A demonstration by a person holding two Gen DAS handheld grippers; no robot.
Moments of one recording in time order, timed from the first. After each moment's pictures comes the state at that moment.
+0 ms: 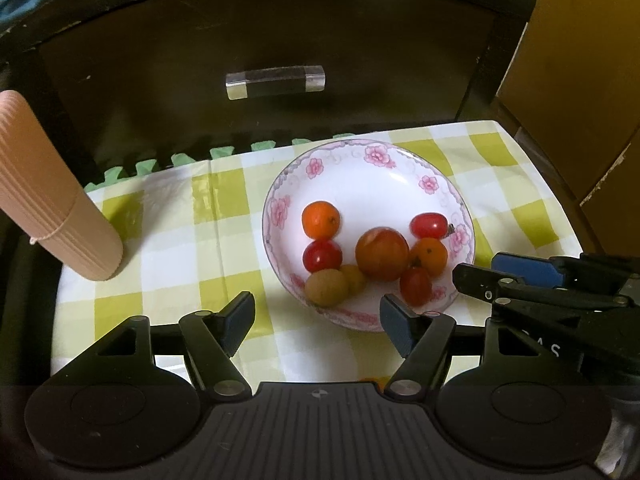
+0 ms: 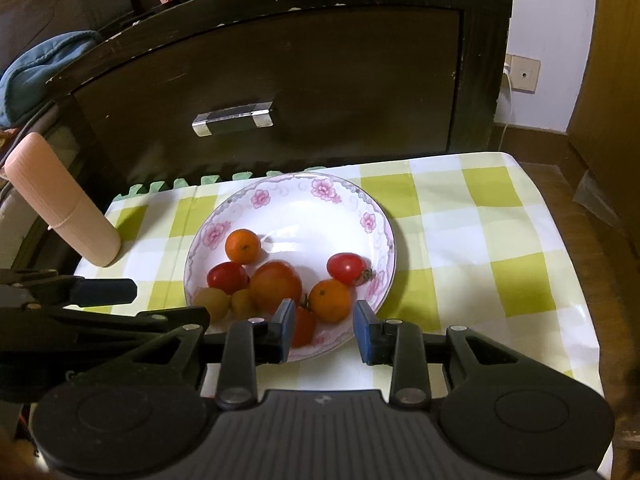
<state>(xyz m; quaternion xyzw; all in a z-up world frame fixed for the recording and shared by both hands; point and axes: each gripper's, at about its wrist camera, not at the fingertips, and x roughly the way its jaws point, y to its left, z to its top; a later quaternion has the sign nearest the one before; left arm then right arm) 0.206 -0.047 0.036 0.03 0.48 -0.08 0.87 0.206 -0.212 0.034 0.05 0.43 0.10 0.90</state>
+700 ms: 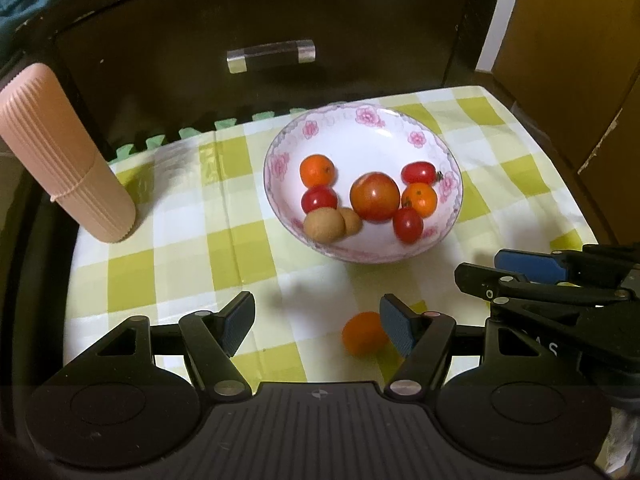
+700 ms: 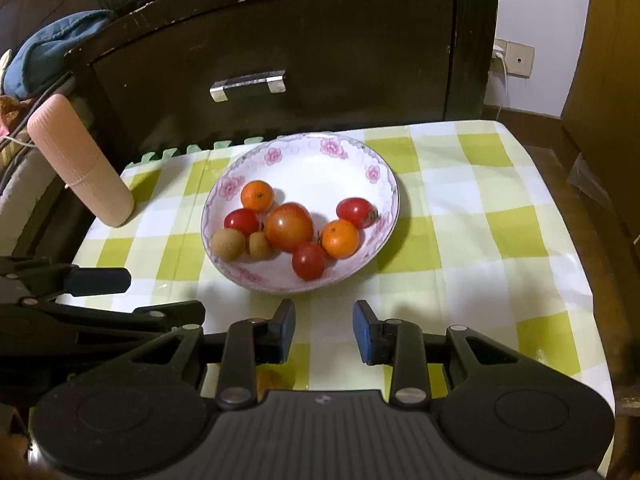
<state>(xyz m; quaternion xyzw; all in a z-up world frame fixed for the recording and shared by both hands) 0.162 -0.046 0.033 0.06 0.49 -0.09 0.86 0.161 -0.207 0.028 0.04 0.45 0.10 0.89</state>
